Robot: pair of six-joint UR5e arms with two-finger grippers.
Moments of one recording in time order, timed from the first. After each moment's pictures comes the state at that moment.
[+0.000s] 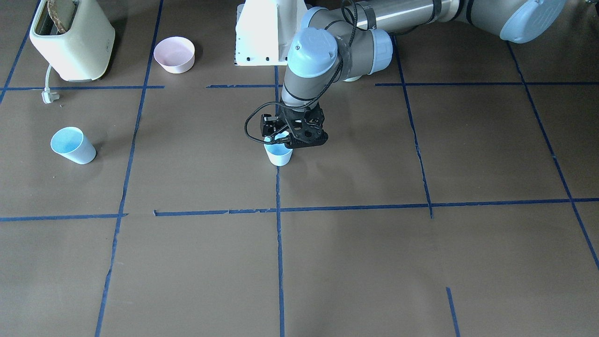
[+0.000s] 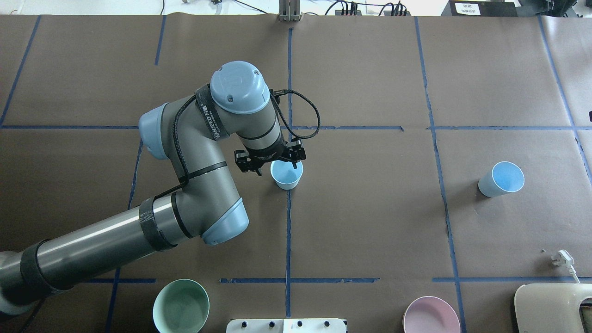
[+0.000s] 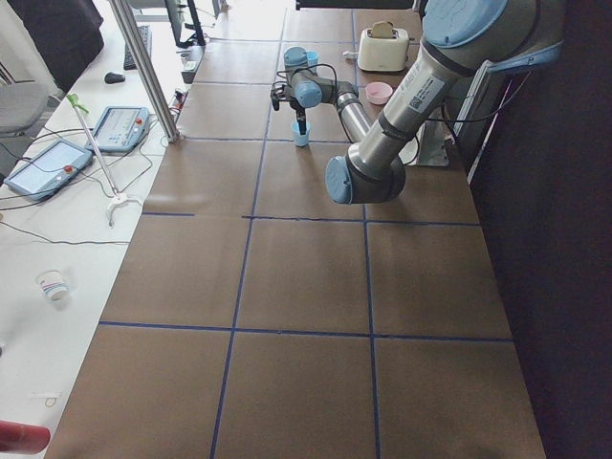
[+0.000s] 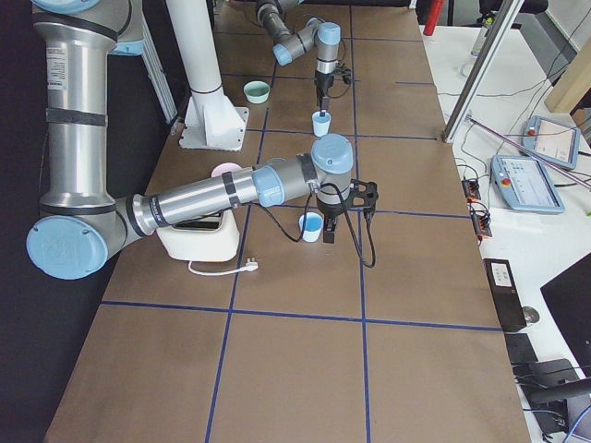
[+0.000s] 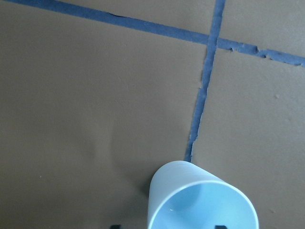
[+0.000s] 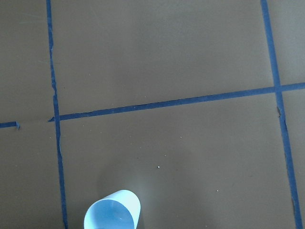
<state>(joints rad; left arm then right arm) -0.57 -2.40 -1.55 -1.62 -2.04 -1.38 1.38 -1.63 1.95 -1.52 2.43 0.52</state>
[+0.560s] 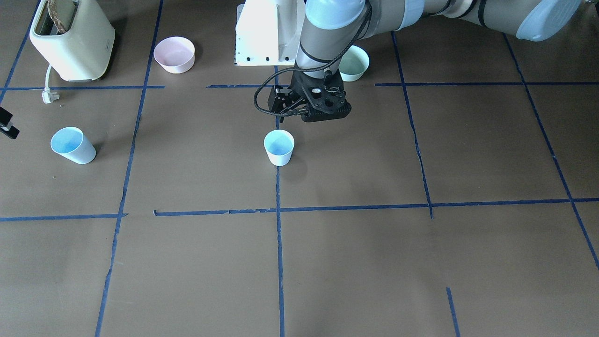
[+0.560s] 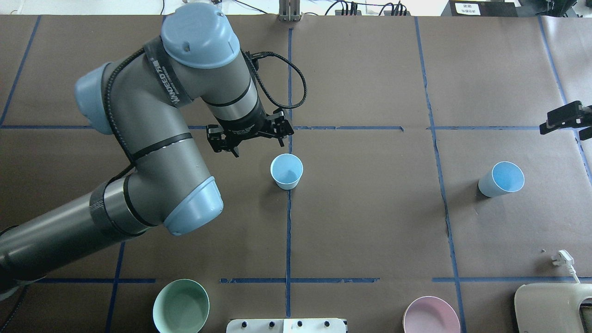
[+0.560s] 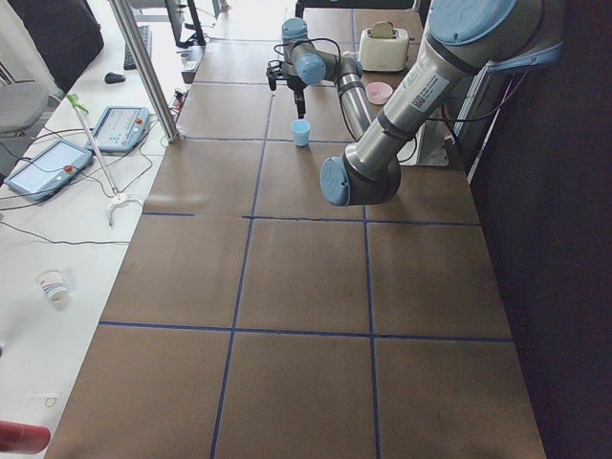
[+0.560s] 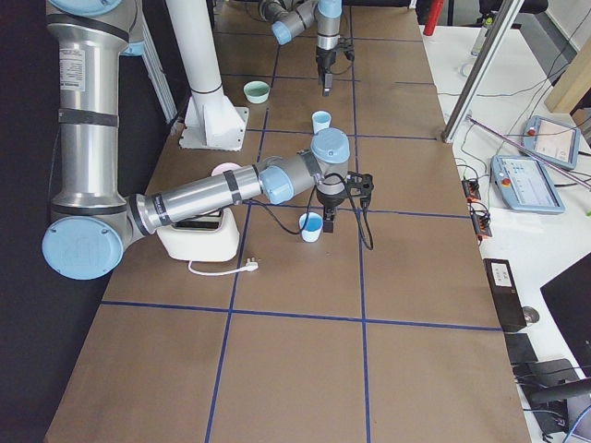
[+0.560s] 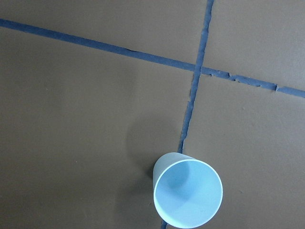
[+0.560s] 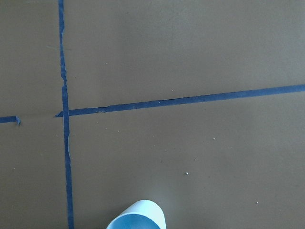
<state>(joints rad) -0.67 -2.39 -1.78 -1.37 -2.10 -1.33 1.19 -1.63 1.91 -1.30 2.29 0.74</state>
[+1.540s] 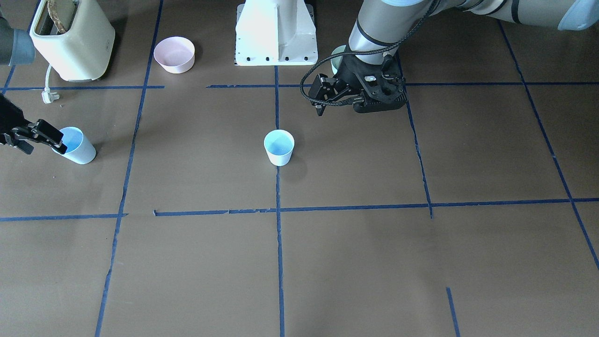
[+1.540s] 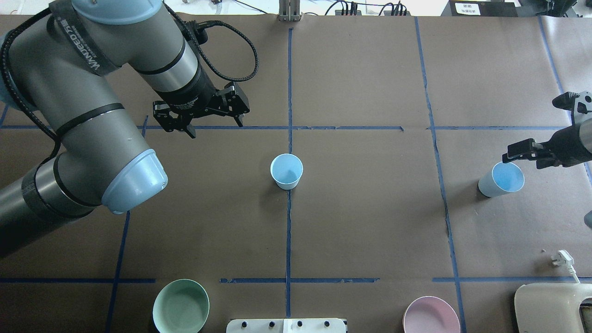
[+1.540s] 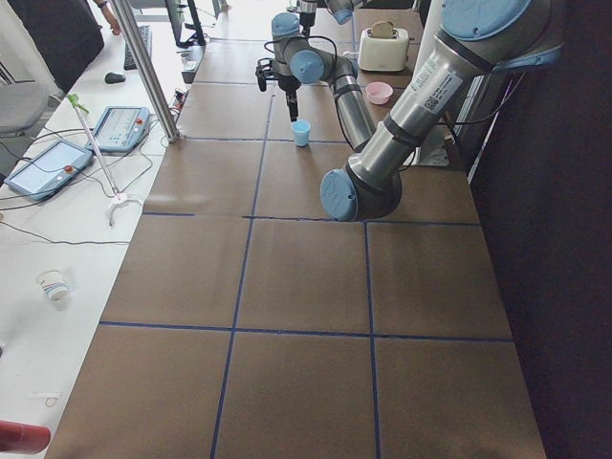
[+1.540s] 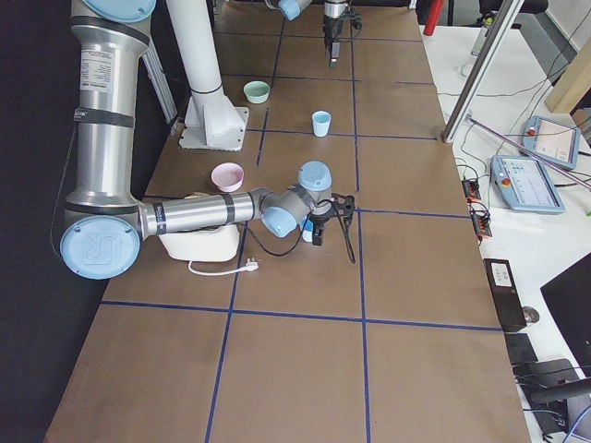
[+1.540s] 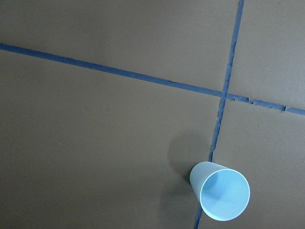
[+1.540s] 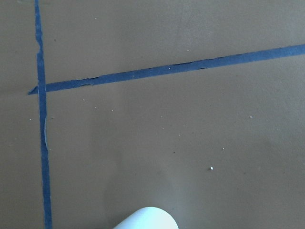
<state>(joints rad) -0.77 -2.30 -1.89 -1.32 -2.16 -1.26 1.01 -1.69 1.76 -0.94 2.22 0.98</state>
